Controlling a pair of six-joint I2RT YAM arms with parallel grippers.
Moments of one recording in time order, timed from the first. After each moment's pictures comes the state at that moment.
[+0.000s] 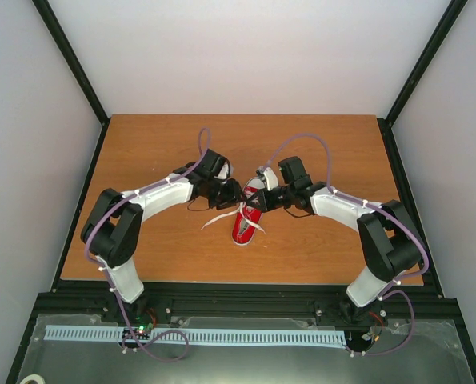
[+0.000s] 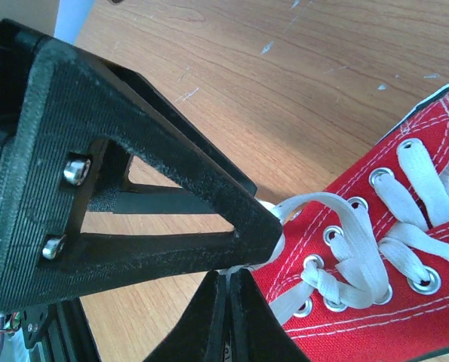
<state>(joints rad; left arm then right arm) -0.58 1.76 1.17 -0.42 0.42 -0.79 0.51 1.64 0.95 -0.13 -0.67 0.26</state>
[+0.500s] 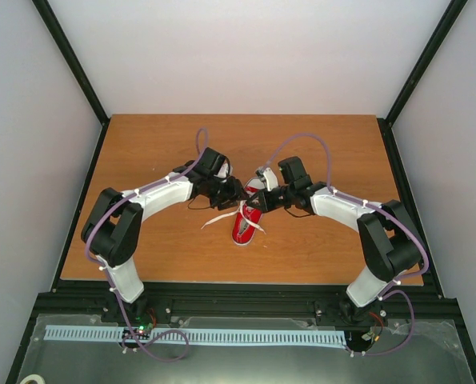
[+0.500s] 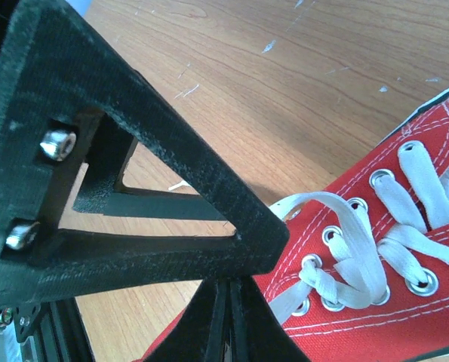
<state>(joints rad) -0.57 1.77 1.19 -0.42 0.46 -0.89 0.51 1.64 0.95 -0.13 -0.67 0.23</state>
